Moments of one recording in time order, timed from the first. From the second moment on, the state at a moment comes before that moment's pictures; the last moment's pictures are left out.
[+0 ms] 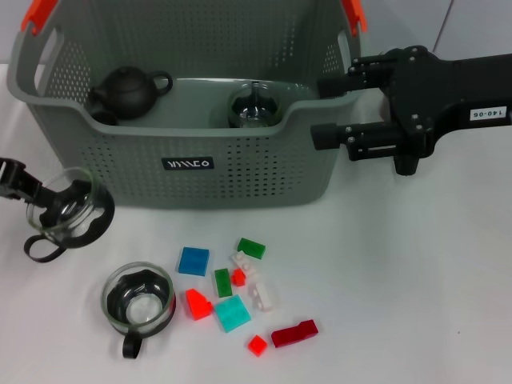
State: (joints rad) left arm -0.73 -1.90 0.47 1.02 2.77 1.89 -2.38; right arm 0.62 2.08 -0.92 -1.19 -1.82 -1.75 1.75
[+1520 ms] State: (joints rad) left arm -1.02 -1.76 0.60 0.91 2.50 1.75 -2.41; right arm 0.66 2.01 -0.94 -0.97 -1.87 -1.88 1.72
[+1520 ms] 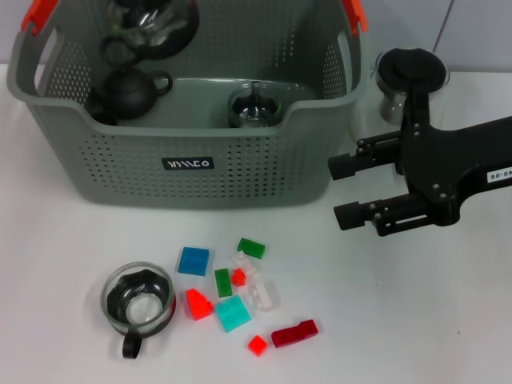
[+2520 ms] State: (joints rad) left arm -1.11 -1.92 0.88 0.67 2.71 1.11 -2.51; right arm 0.66 2.02 -0.95 -0.96 -1.88 -1.89 1.76
